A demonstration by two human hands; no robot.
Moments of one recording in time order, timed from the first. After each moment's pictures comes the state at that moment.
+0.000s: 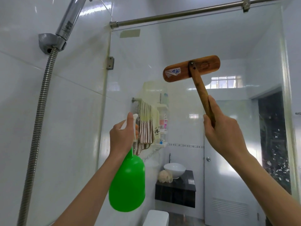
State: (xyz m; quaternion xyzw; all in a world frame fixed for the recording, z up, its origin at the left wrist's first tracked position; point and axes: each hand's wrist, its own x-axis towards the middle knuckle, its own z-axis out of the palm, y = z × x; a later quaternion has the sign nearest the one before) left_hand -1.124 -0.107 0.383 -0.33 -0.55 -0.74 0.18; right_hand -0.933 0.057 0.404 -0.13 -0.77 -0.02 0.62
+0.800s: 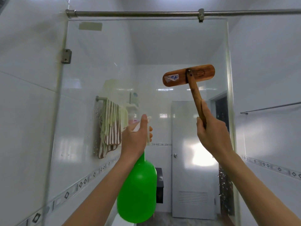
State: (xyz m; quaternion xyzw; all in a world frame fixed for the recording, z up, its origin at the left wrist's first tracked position) left_hand -1.036 -0.013 0.384 -0.44 -0.51 -0.74 0.08; right_hand -0.866 0.117 0.399 -0.22 -0.74 -0.05 0.64
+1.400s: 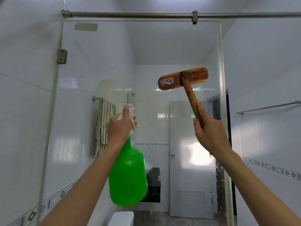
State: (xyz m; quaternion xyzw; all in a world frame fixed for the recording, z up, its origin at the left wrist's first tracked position) left_hand -1.048 -0.024 0.410 -0.38 -0.55 -0.74 0.11; right_hand -0.847 0.121 0.401 -0.21 -0.76 -0.03 0.61
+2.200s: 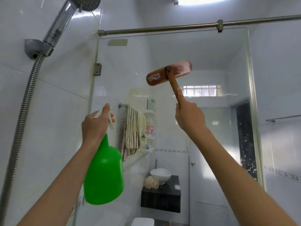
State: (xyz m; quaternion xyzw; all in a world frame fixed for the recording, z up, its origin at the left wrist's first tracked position) left_hand -1.130 -0.139 0.422 -0.29 -0.55 -0.76 0.19; right_hand -0.955 0.035 0.463 -0.28 -0.78 -0.10 0.55
